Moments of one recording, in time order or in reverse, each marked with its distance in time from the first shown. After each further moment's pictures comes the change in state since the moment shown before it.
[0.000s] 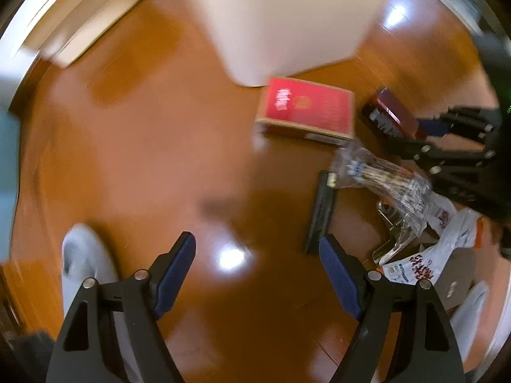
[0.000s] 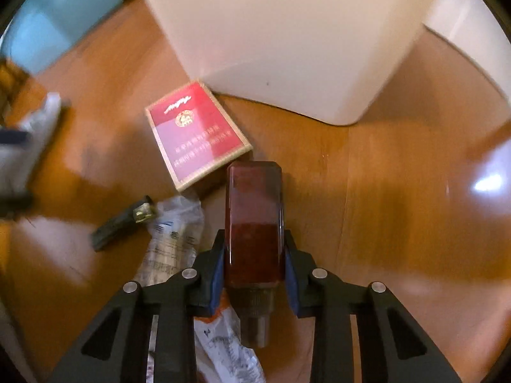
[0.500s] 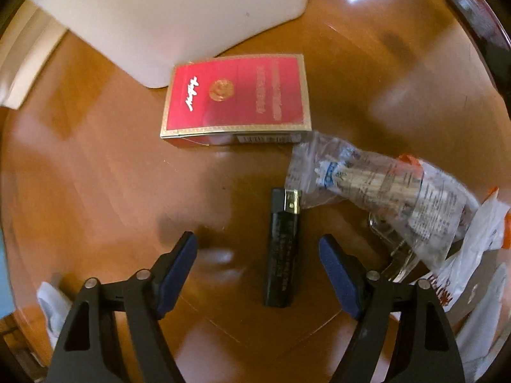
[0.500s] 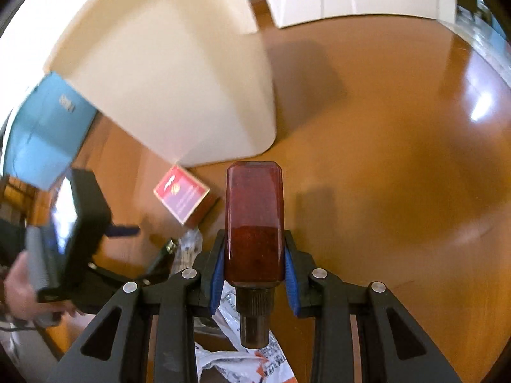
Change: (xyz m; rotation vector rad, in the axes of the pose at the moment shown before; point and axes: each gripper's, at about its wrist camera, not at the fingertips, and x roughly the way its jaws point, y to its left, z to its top) left arm 0.052 -0.038 0.017 0.135 0.042 -0.053; right arm -0.107 -0.055 -0.048 0.347 -0.245 0.050
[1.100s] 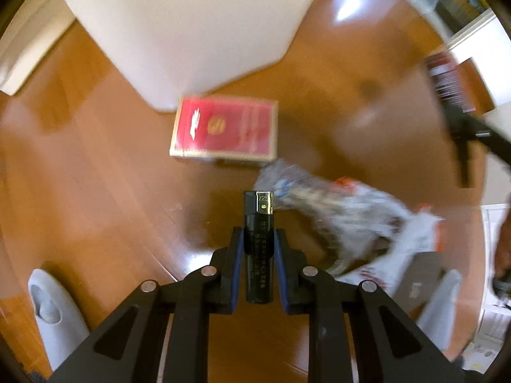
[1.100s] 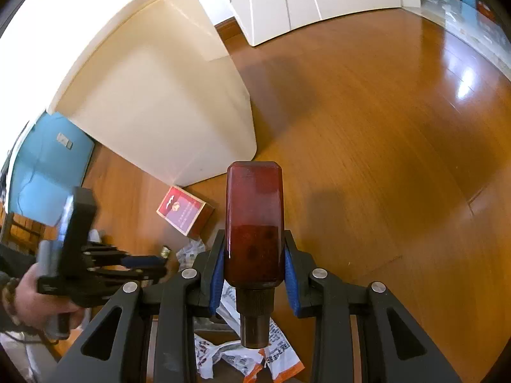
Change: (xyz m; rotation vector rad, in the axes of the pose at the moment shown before) left arm -0.078 0.036 0.004 -0.048 -0.061 -0.167; right arm -0.020 -0.018 -0.014 0.144 -0.072 0.018
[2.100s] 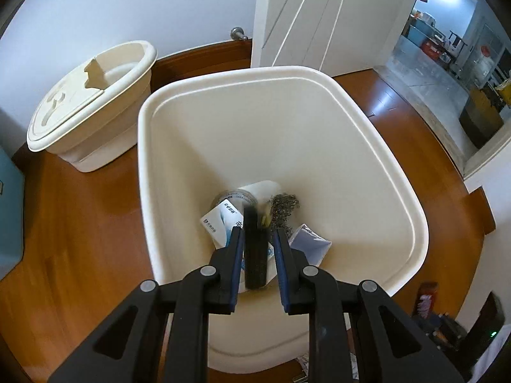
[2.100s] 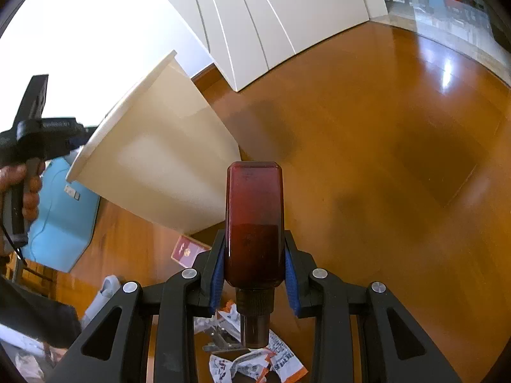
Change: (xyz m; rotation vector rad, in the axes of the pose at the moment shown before) left arm -0.159 0.024 0.134 -0.210 -0.383 0.120; right arm -0.050 -0.008 0.020 0.109 -0.160 0.013
